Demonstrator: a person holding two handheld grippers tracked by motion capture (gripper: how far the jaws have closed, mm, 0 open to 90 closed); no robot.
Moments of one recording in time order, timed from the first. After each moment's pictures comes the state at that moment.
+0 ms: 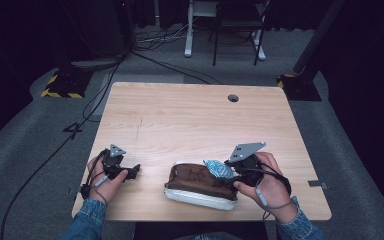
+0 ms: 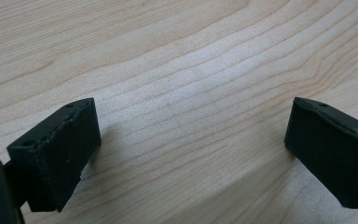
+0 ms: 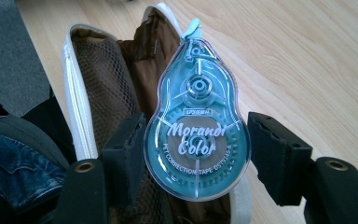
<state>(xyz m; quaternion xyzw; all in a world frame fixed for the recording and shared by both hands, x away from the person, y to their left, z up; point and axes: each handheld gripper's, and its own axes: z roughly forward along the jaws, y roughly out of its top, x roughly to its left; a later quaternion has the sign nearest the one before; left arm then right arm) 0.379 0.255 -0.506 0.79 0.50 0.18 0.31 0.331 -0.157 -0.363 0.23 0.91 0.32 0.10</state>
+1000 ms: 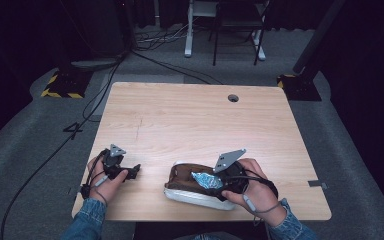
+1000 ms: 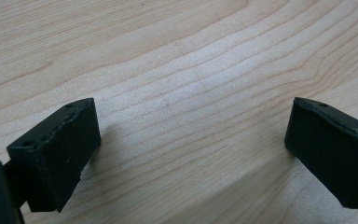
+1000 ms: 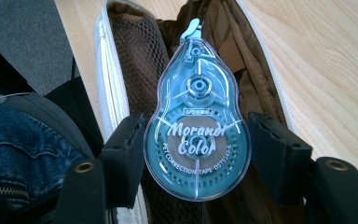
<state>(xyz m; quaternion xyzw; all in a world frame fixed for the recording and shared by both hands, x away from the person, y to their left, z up) 0.379 0.254 -0.506 0.79 0.50 0.18 0.31 0.327 -0.128 -0.386 0.19 0.93 0.30 0.05</state>
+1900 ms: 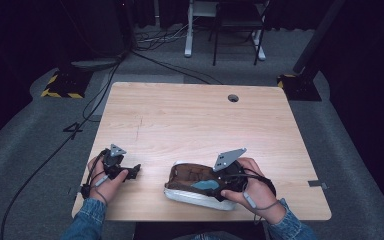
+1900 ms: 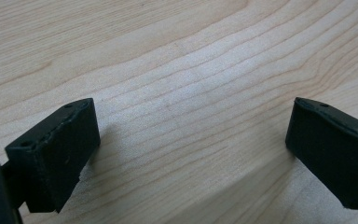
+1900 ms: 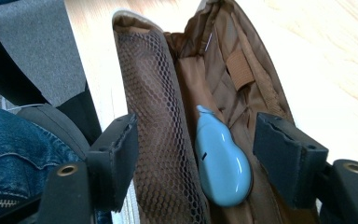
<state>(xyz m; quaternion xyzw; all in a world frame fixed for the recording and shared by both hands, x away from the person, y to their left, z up) 0.379 0.254 -0.506 0.79 0.50 0.18 0.31 0.332 -0.128 -0.394 0.18 0.93 0.33 0.04</state>
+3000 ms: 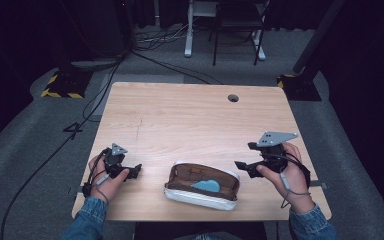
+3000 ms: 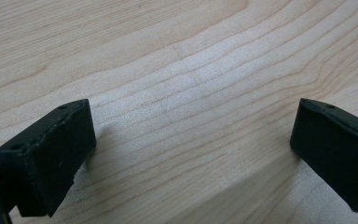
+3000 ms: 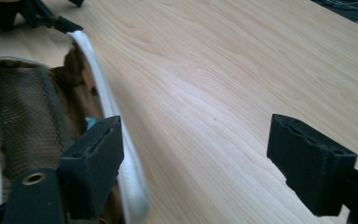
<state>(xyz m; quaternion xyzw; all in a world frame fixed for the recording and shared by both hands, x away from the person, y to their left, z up) 0.383 0.251 -0.506 0.79 0.50 0.18 0.31 0.365 -0.224 -0.368 0.29 0.86 0.39 0.15</state>
